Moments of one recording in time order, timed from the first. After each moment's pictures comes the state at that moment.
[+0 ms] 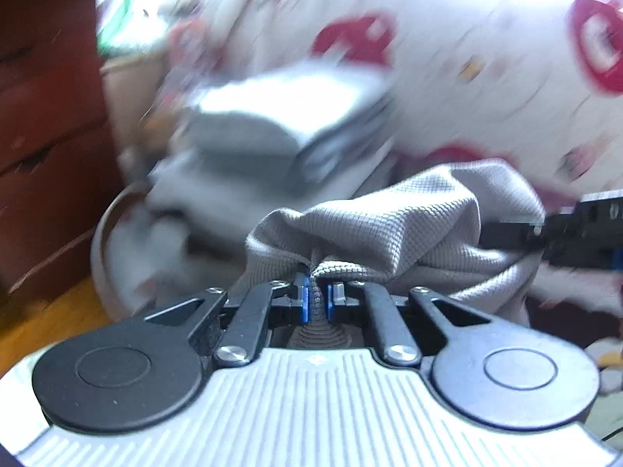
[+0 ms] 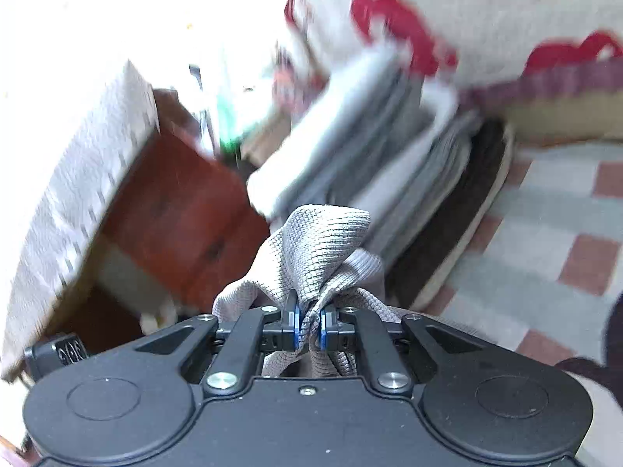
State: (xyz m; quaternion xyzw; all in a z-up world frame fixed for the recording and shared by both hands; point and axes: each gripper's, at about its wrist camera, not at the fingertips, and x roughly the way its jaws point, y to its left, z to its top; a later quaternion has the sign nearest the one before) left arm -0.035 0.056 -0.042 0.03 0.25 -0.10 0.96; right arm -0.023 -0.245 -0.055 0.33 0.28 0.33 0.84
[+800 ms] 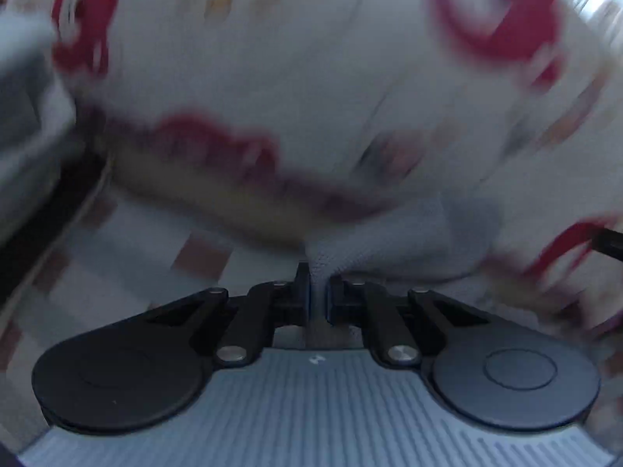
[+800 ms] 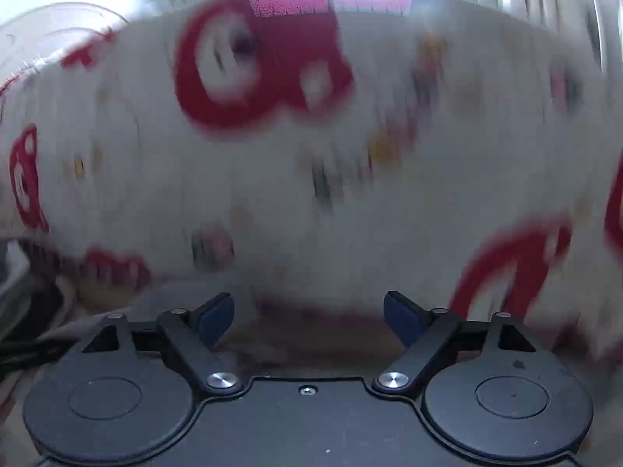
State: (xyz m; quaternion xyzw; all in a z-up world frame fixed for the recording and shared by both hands) left arm 0.068 -0.235 -0.097 -0.03 0.36 -0.30 0.88; right arm -0.095 -0.482 0.005 0.08 0.26 -0.24 0.93
